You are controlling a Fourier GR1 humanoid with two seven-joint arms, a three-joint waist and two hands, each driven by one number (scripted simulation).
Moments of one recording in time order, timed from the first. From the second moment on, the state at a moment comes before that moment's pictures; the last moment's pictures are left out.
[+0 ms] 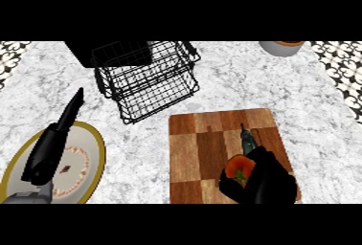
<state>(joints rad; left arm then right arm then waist) -0.03 0.29 -0.06 -1.67 -0.21 0.02 -0.05 0.06 -0.01 0.58 -1.84 1.51 -0.08 1.24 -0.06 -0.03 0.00</state>
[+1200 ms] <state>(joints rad) -0.12 0.28 -0.10 -1.66 -0.22 -0.02 -0.04 -0.35 -0.01 0.58 -2.11 1.64 0.12 1.25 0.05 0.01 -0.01</state>
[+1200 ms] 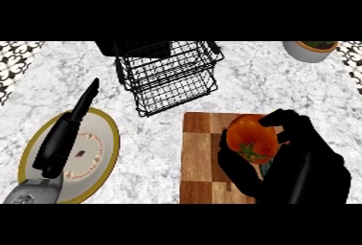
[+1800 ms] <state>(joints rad) -0.17 0.26 -0.14 -1.64 -0.23 -0.03 -0.05 -0.72 -0.01 0.26 -1.78 1.40 0.11 1.25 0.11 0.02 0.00</state>
